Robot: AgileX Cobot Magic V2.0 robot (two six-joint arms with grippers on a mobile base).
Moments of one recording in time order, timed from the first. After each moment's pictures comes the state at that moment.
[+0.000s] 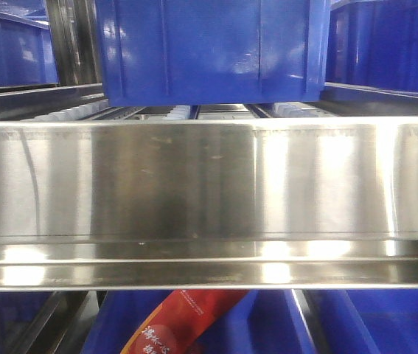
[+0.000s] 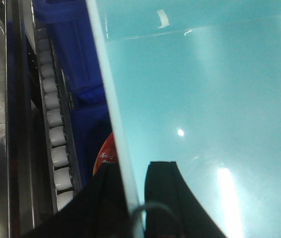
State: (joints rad) left arm -0.57 1.40 -1.81 0.23 1.24 -0.36; right arm 0.15 1.21 -1.59 0.11 1.09 0.09
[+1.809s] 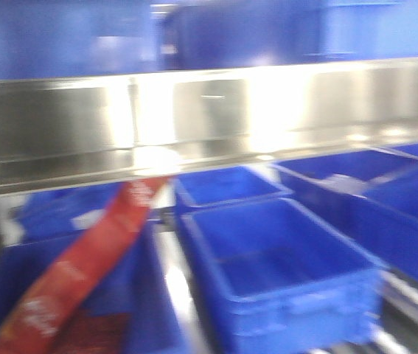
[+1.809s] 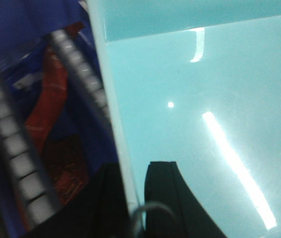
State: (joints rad) left arm -0.57 1.40 -1.81 0.23 1.24 -0.36; right arm 0.15 1.21 -1.59 0.11 1.09 0.09
